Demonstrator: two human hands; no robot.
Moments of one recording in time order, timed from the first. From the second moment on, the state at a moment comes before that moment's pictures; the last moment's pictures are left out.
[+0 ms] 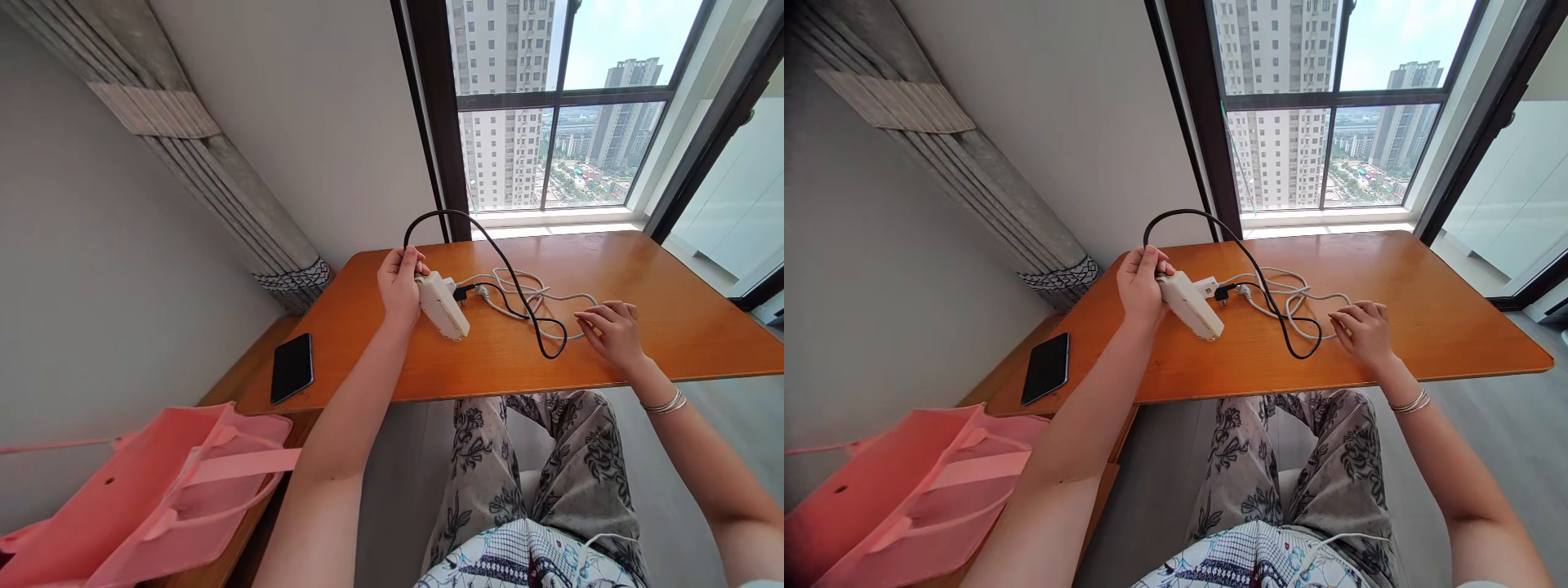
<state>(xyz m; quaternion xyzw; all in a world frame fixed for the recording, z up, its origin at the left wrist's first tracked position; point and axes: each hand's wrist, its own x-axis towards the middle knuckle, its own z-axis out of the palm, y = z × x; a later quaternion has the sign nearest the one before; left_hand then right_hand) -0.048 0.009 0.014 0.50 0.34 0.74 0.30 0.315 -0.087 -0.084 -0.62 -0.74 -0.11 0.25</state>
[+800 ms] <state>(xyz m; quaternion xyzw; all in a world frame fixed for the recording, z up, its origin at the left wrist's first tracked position) -0.044 -0.026 0.004 0.50 0.34 0.73 0.33 0.234 -0.056 -0.056 -0.71 -0.71 0.00 -0.03</state>
